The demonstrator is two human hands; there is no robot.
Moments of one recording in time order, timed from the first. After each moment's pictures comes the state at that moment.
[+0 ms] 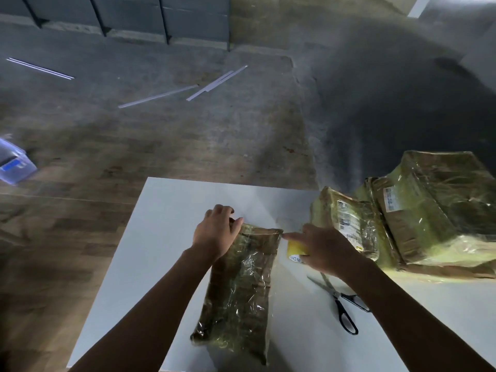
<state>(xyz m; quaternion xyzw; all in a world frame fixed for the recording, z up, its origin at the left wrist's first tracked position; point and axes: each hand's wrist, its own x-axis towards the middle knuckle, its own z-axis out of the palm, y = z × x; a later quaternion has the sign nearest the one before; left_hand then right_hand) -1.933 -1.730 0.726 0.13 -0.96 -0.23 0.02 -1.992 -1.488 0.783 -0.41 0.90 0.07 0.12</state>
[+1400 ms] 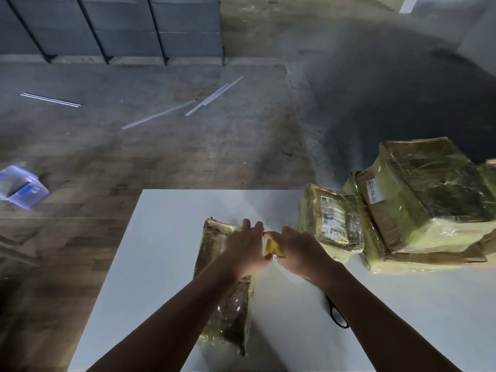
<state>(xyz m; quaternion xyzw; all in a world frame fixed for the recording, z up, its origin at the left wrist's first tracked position) -1.926 -1.629 0.767 0.02 -0.98 -0.12 -0.12 -1.973 -1.477 0.757 -0.40 0.91 -0.07 0.06</state>
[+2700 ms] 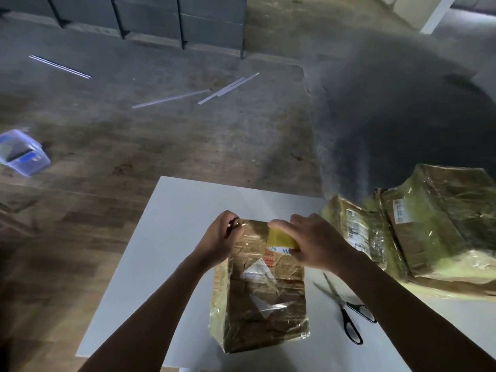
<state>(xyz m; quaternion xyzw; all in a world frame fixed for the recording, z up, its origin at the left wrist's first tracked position) -1.906 -1.749 0.718 0.11 -0.87 -0.47 0.07 -1.991 -1.526 0.791 -0.52 0.85 -0.01 -0.05</state>
